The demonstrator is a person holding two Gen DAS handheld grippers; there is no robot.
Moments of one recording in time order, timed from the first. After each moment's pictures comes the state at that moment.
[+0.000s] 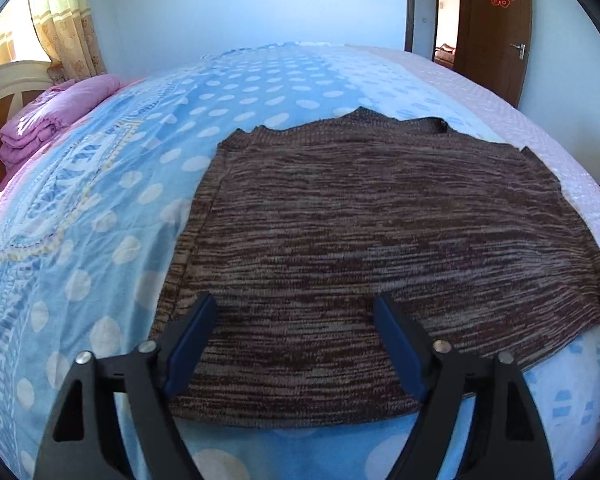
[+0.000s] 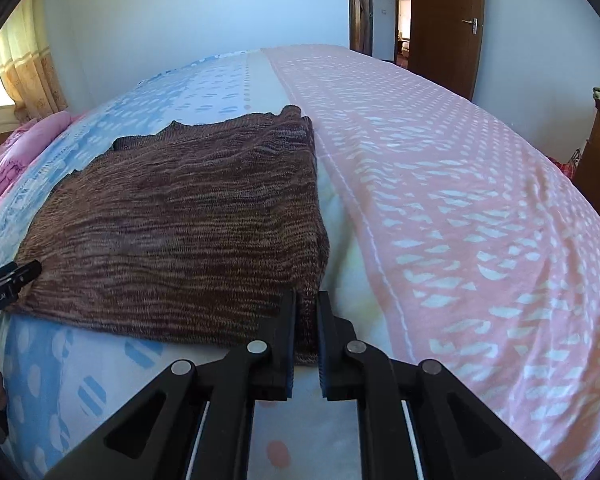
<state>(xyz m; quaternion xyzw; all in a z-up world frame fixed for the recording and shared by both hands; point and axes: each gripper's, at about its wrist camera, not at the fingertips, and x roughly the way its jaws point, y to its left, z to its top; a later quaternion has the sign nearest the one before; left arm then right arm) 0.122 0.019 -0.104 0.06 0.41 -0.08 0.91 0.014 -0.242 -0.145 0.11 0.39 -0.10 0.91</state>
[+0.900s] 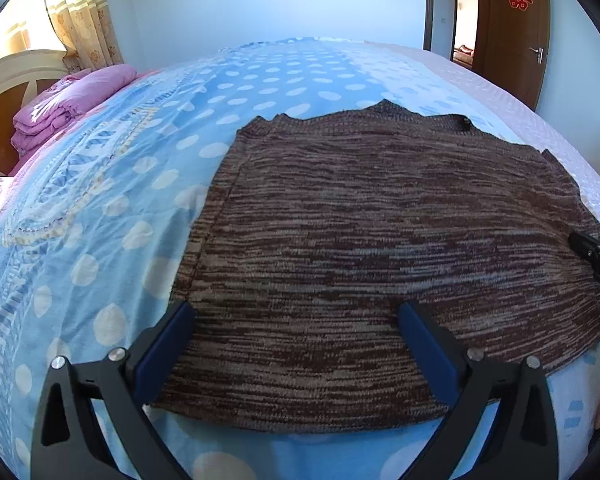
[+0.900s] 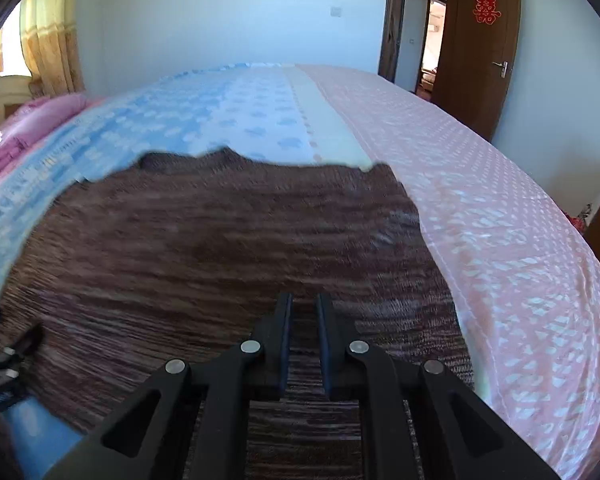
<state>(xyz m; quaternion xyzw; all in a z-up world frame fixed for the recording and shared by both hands) 0.123 0.023 -0.112 0.05 0.42 -0.05 0.90 0.118 -0.178 -0.135 0.06 0.39 -0.09 0.91</state>
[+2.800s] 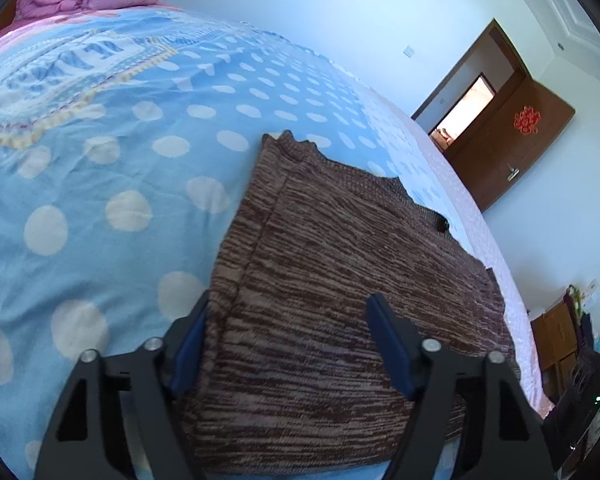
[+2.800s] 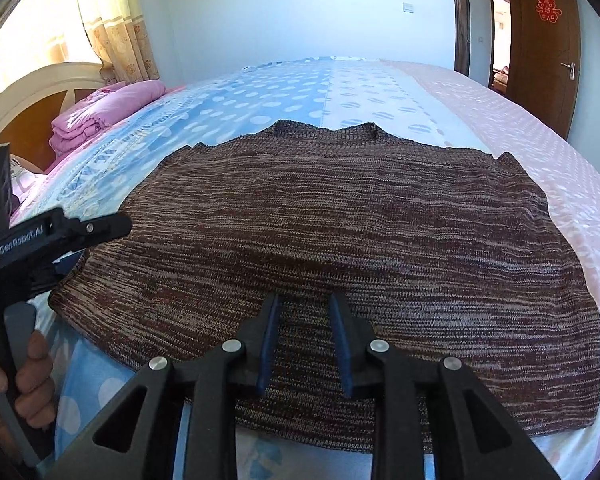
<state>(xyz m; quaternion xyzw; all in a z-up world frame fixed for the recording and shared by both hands) 0.155 0.109 -0.114 -0.22 0.41 -0.14 0.87 0.100 -0.093 -0.132 0.06 0.37 0.06 0.92</state>
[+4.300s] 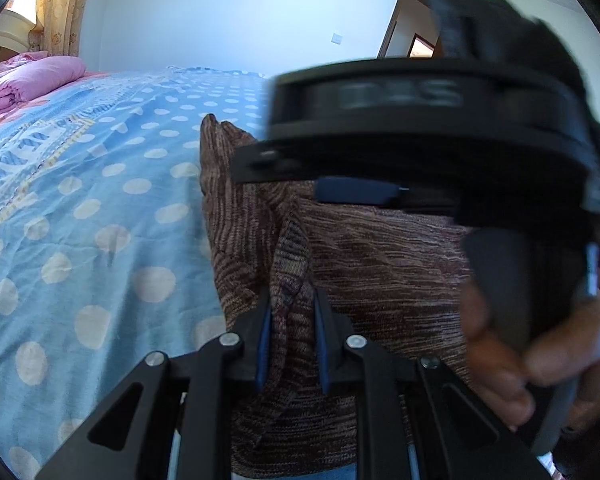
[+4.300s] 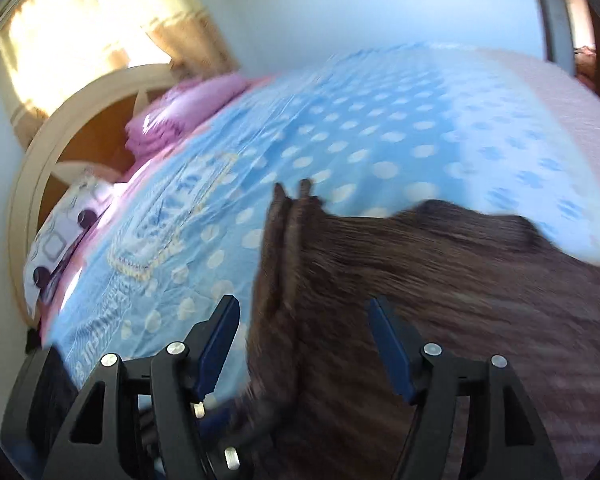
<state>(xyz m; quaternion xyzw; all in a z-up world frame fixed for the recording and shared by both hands) 0.133 0.033 -0.092 -0.07 0.36 -0.20 0.91 0.240 -0.026 -0.076 0.10 0.41 0.25 0.87</state>
